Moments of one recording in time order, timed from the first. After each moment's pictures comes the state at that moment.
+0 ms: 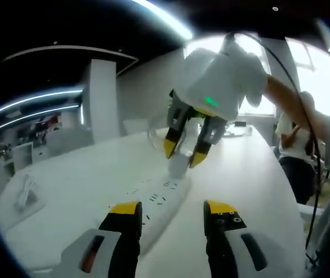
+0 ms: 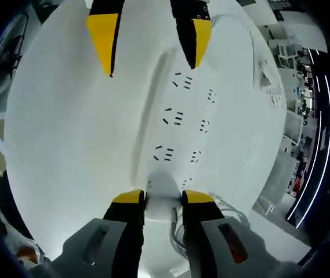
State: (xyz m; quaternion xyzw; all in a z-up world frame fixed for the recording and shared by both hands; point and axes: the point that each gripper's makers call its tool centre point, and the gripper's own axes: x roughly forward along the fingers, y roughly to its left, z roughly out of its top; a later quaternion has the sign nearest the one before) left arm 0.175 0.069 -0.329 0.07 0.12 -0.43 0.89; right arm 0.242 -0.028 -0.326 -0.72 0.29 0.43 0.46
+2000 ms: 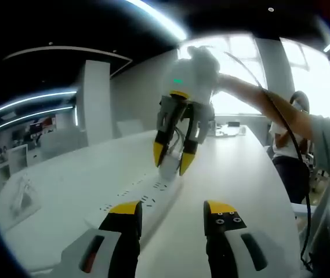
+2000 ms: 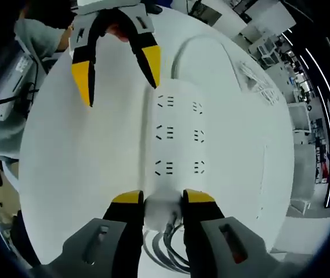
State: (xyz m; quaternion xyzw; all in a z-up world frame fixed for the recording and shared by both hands) left arm 0.158 0.057 -0.326 0.07 0.12 -0.45 0.88; right arm 0.230 -0.024 -0.333 -0.57 0.29 0.53 0.55
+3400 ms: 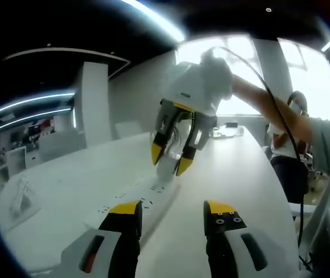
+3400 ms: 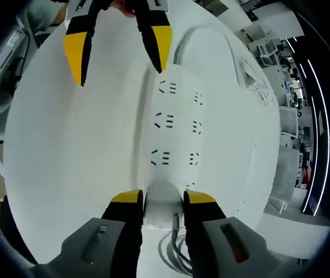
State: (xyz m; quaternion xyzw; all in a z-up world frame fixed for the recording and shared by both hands) left arm 0.161 0.055 -0.324 0.07 0.11 -0.46 0.88; right arm 0.242 -0.033 -0.332 -0.66 0.27 0.46 0.53
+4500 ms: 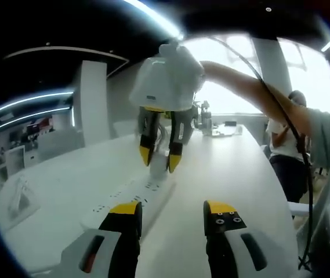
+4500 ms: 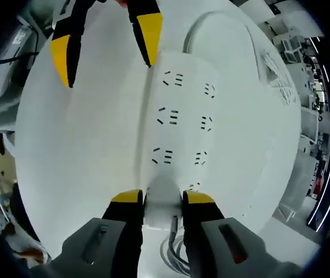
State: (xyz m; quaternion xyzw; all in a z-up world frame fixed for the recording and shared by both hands) left arm 0.154 0.054 -0.326 0.07 0.12 -0.46 0.87; right arm 0.241 -0.024 -0.339 -0.69 0.34 0.48 0.42
